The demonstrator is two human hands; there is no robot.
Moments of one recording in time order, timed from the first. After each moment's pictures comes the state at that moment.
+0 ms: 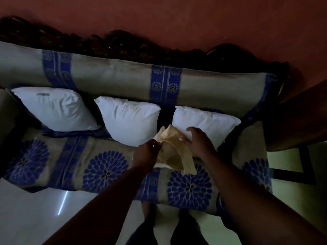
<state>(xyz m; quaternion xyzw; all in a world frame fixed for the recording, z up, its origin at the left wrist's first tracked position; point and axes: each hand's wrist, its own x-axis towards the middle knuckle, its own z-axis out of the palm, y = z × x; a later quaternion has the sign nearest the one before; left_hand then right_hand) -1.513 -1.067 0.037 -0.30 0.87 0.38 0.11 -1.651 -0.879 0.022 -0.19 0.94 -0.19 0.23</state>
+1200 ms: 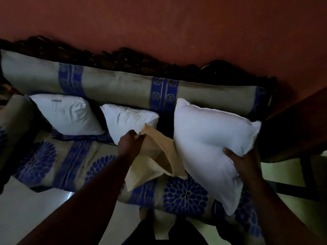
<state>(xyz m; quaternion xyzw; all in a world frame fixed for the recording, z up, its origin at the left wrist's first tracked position) -1.526 -1.099 0.083 -0.42 0.85 0.32 0.03 -1.643 -0.722 0.103 0.09 0.80 -0.58 0.16</state>
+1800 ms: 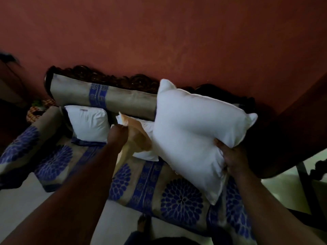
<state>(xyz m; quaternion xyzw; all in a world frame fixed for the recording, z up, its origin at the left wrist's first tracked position) -1.436 -1.066 0.215 -0.49 0.79 0.37 -0.07 -1.563 -0.695 0.211 0.02 0.66 -0.74 0.16</state>
